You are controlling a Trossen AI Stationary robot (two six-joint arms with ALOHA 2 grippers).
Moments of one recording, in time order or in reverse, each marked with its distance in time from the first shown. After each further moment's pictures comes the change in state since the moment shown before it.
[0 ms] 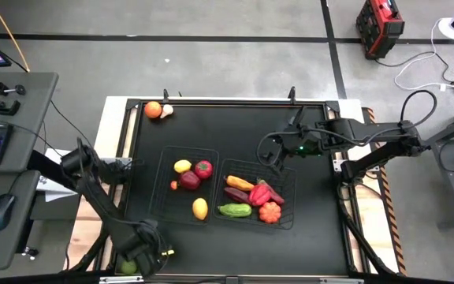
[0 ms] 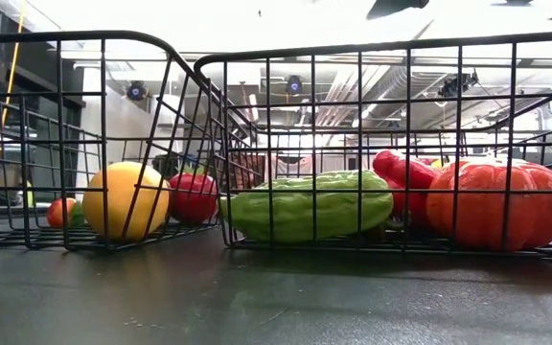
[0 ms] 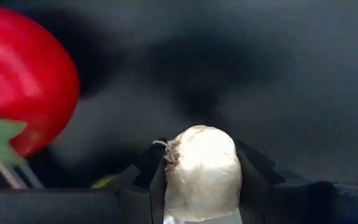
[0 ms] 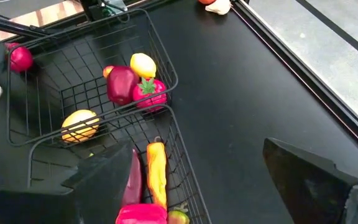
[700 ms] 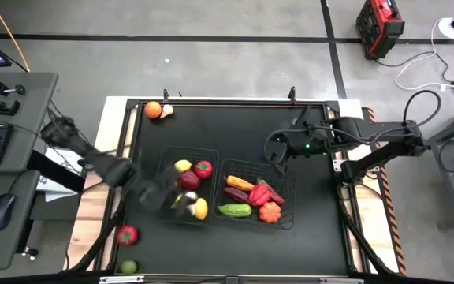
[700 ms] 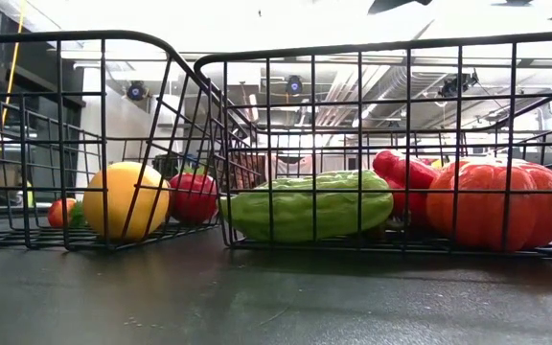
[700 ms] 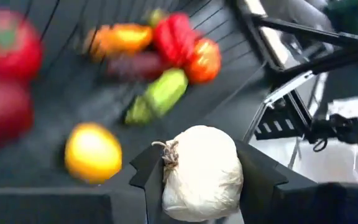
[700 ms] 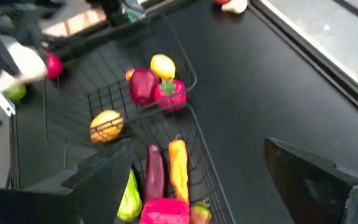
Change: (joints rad) left arm 0.407 -0.492 0.001 0.193 -0.550 1.000; right arm 0.002 -0.033 0.000 0.008 -0.070 0.047
